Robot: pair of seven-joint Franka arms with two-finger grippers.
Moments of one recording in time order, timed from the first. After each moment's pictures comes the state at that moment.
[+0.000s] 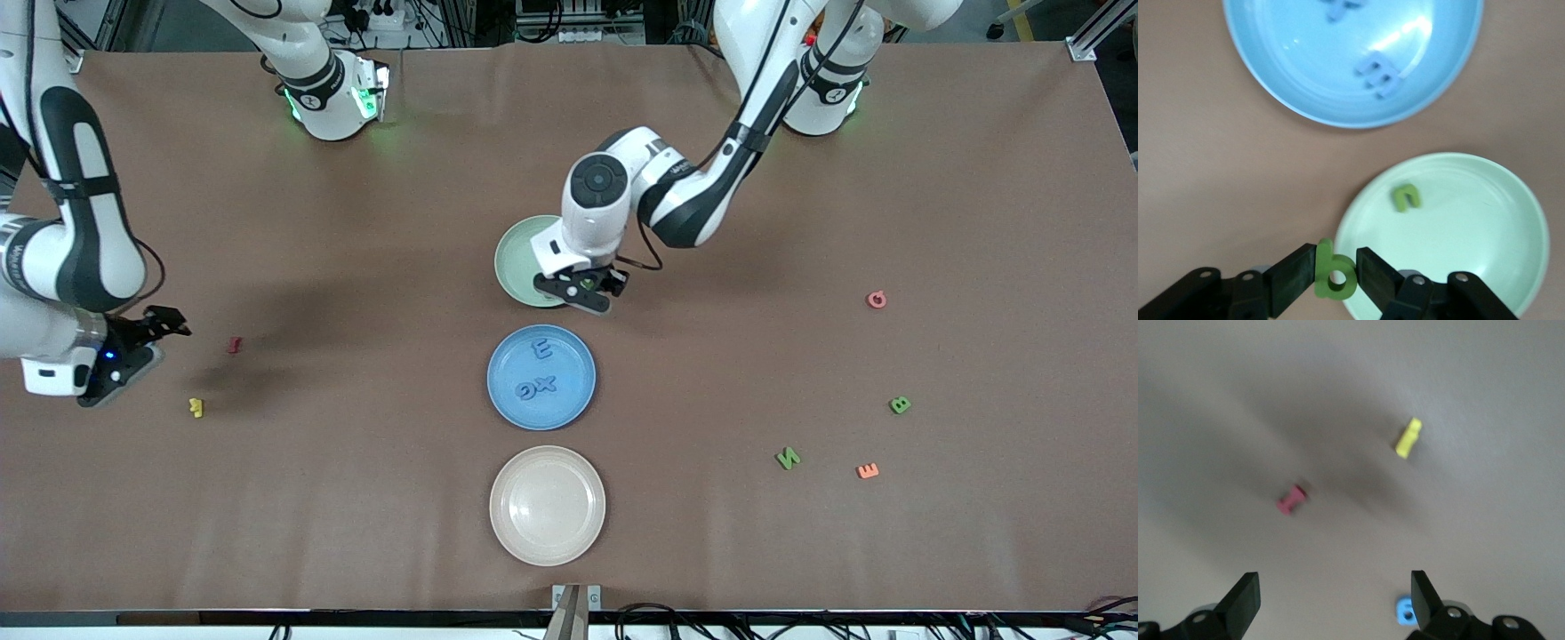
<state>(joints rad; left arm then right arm) -0.77 0.57 -0.09 -1.68 -0.02 2.27 -0.46 -0.28 0.45 -0.02 -1.81 -0.06 2.10 -1.01</state>
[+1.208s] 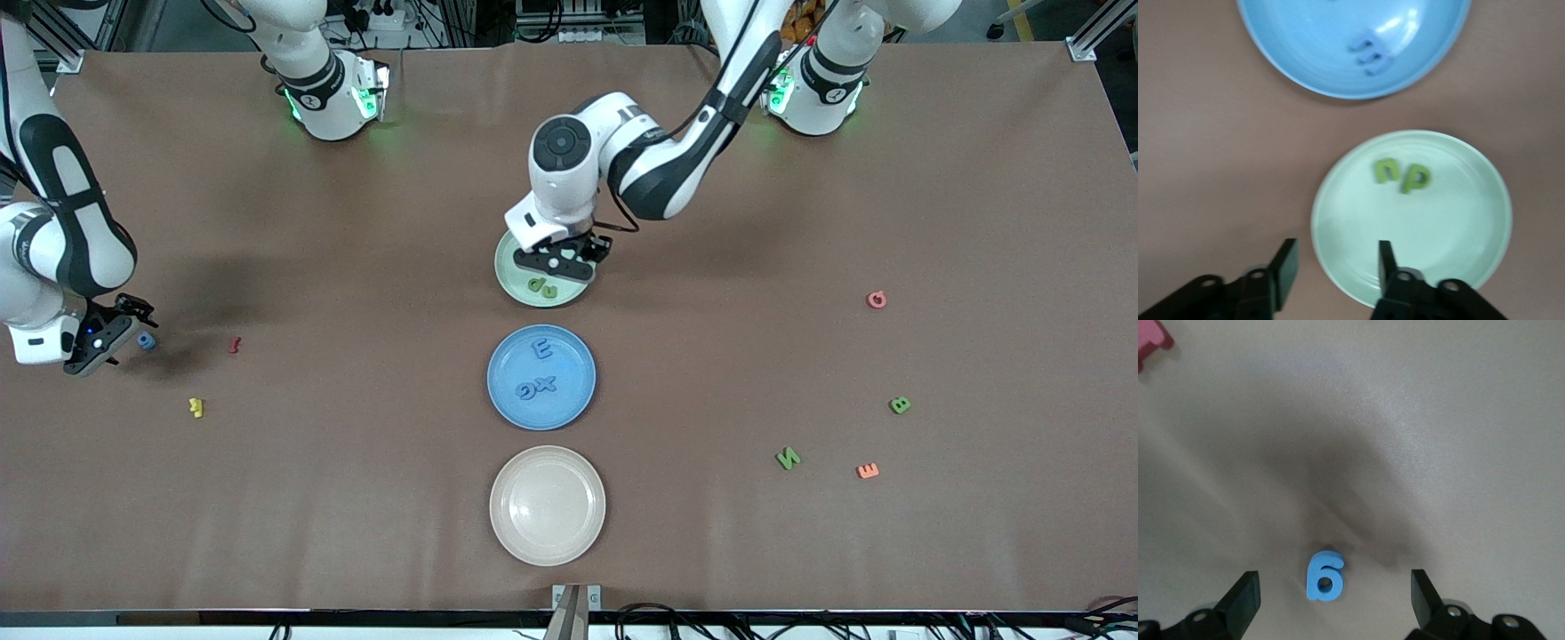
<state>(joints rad) -0.83 0.55 -0.08 -1.63 -0.01 2.14 -0.62 -0.51 0.55 0.00 -1.96 -0.13 2.53 -1.31</state>
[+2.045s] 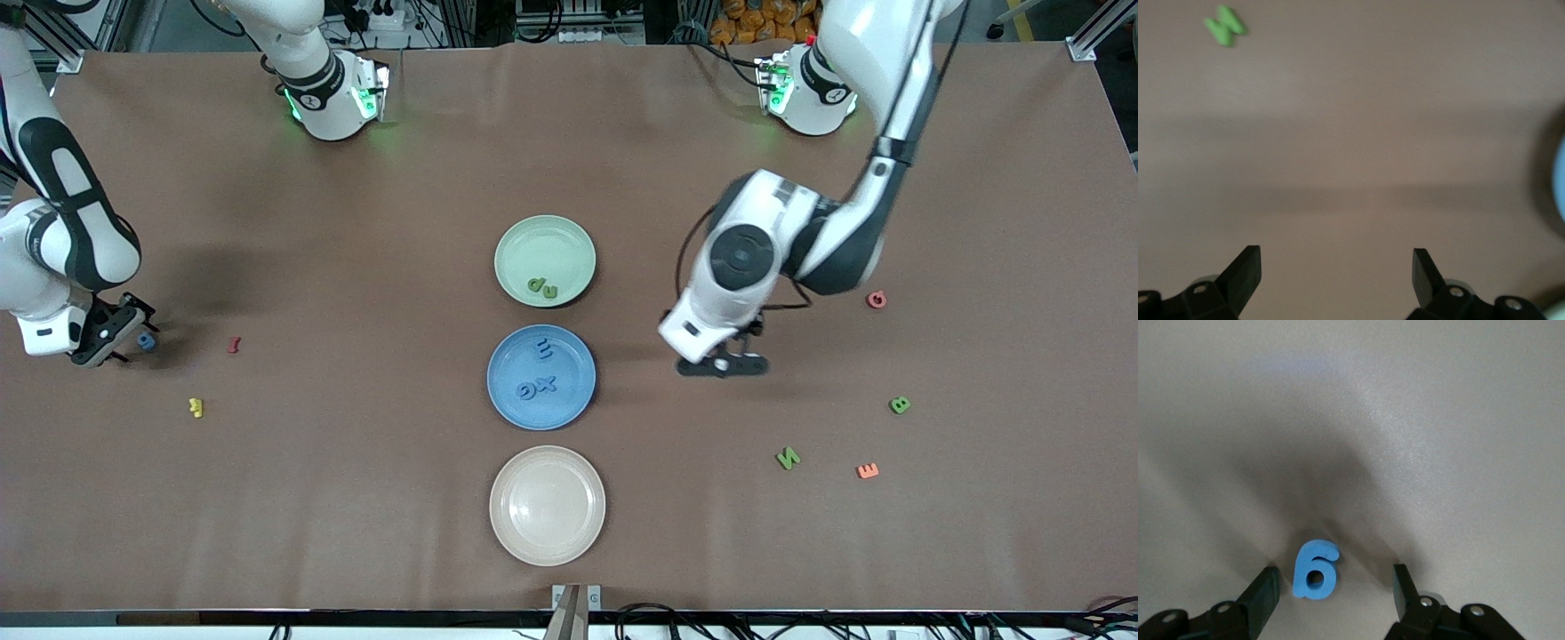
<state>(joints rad) -0.46 0.50 -0.06 -1.62 0.08 2.01 -0.53 -0.61 0.58 0.06 -2.00 -0.13 2.65 -1.43</state>
